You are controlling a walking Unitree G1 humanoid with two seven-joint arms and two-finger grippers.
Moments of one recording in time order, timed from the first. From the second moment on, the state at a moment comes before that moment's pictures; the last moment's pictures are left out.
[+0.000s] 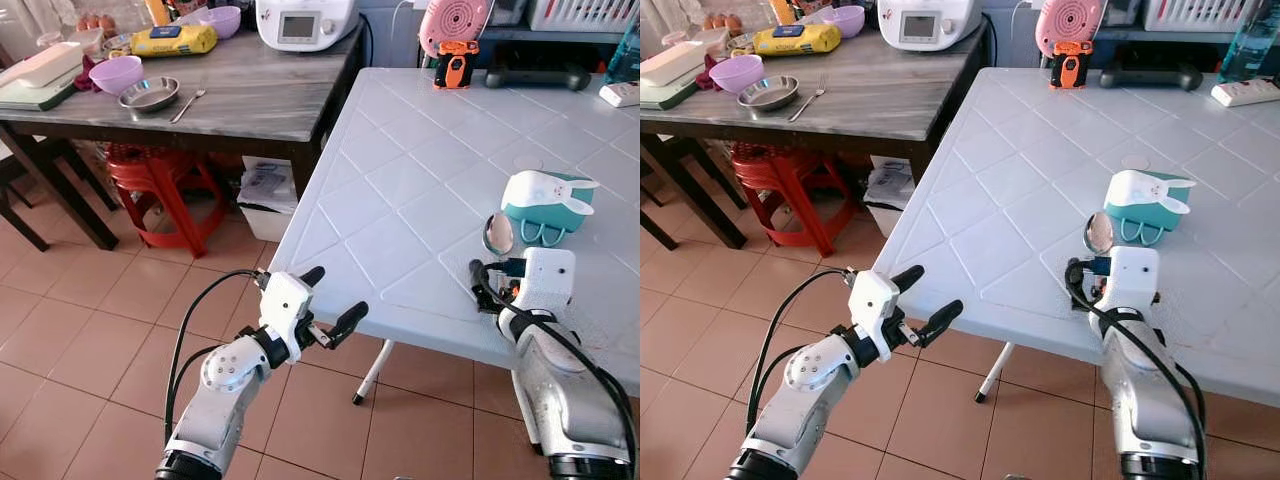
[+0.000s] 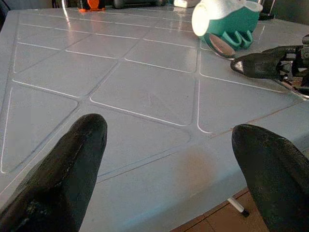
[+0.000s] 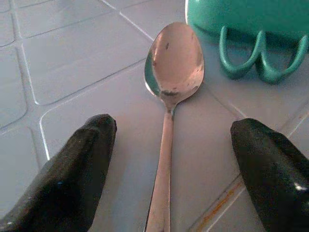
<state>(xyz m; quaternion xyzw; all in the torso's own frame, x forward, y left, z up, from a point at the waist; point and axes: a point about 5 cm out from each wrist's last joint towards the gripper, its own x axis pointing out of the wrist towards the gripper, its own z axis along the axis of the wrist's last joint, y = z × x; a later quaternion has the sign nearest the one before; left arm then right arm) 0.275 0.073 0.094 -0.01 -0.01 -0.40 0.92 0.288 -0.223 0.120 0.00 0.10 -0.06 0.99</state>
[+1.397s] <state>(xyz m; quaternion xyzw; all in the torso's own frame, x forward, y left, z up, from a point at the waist) 0.275 0.073 0.092 0.00 0.00 -0.40 0.92 0.299 -0.227 0.129 0.05 0.14 0.00 0.99</state>
